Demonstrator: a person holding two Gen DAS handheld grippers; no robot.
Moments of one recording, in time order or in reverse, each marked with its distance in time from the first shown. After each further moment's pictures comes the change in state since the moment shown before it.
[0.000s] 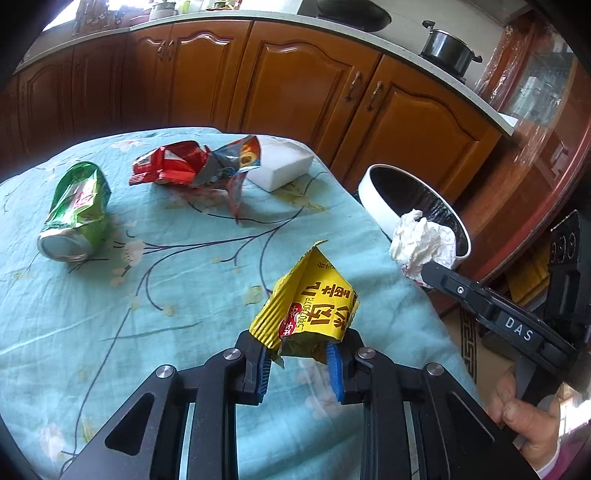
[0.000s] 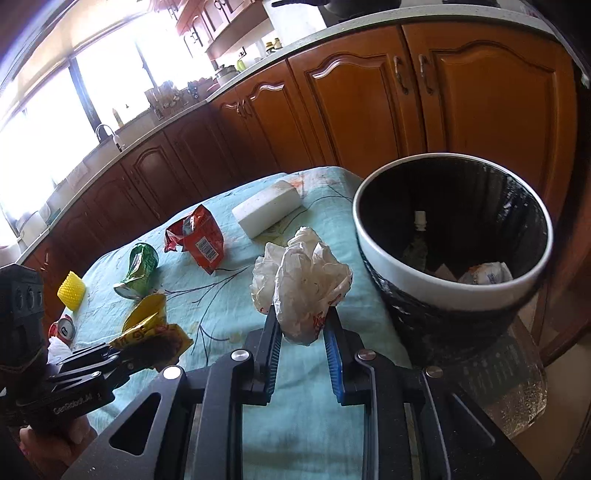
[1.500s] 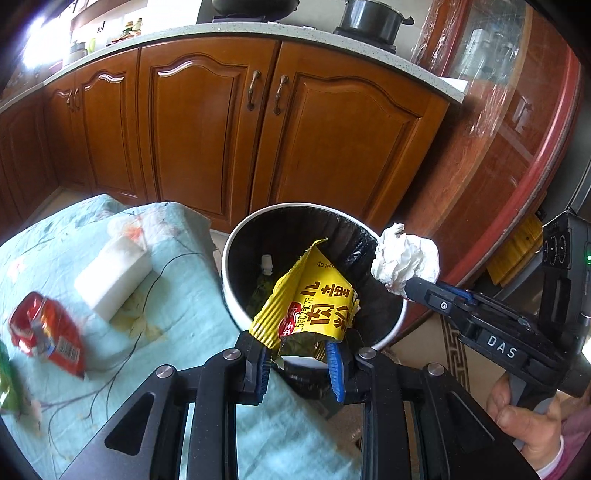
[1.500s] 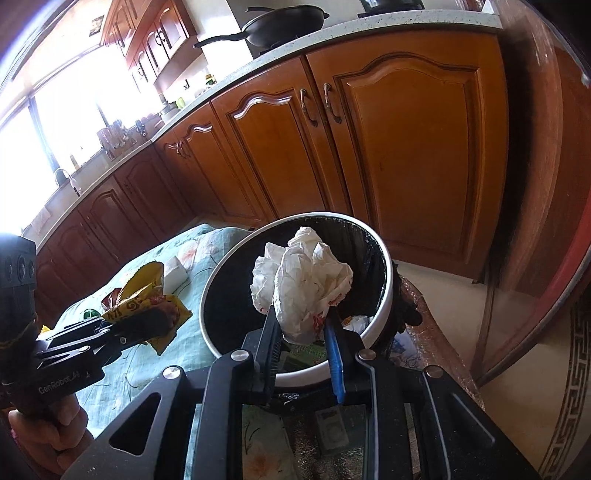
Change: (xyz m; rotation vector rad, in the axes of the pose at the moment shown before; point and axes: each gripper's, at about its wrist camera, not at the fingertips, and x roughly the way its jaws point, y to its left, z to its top) left arm 0.100 -0.126 0.102 0.207 0.022 -0.082; right arm -0.034 -0.118 0.065 0.093 -0.052 -0.136
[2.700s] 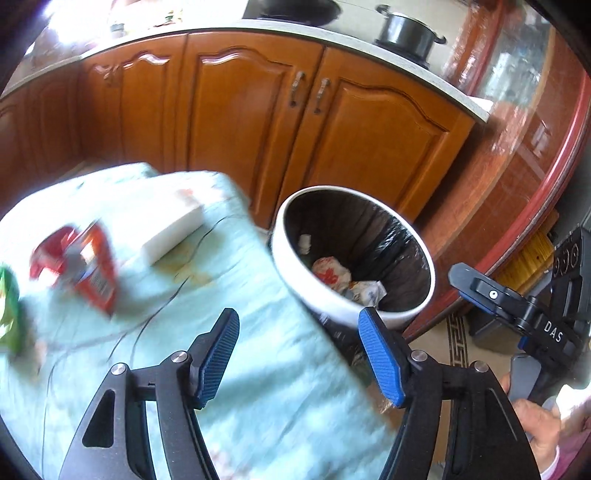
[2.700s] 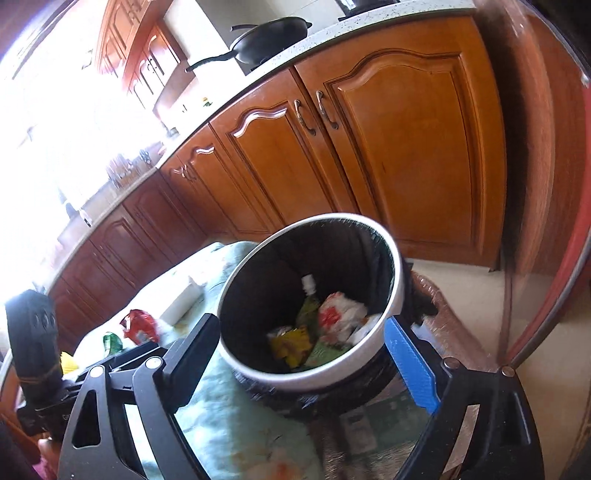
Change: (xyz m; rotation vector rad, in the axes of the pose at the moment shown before) left arm -0.030 0.042 -0.057 -0.126 -0.042 0.039; right arm -0.009 -0.005 -0.023 0.120 -0.070 0.096
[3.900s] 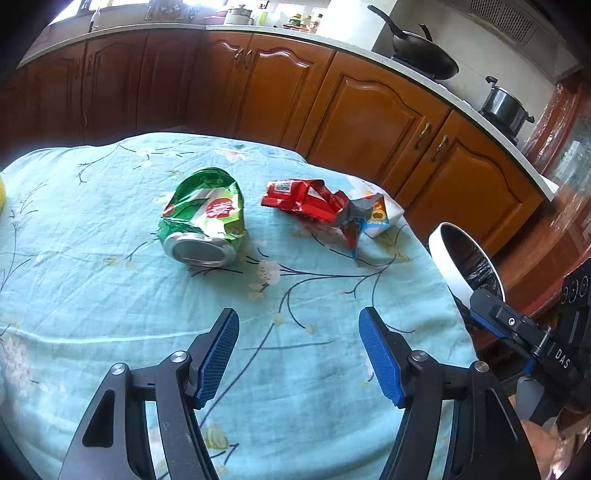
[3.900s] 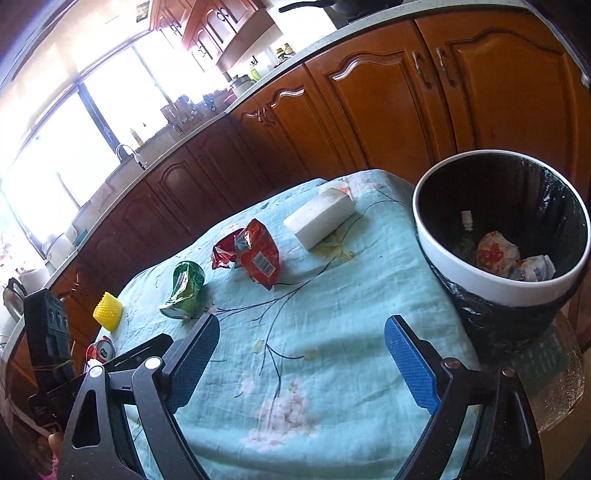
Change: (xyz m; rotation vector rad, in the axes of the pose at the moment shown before) left arm -0.137 0.140 -0.066 -0.271 -0.084 0.183; right arm 0.053 0.163 -0.067 -0.159 0.155 0.177
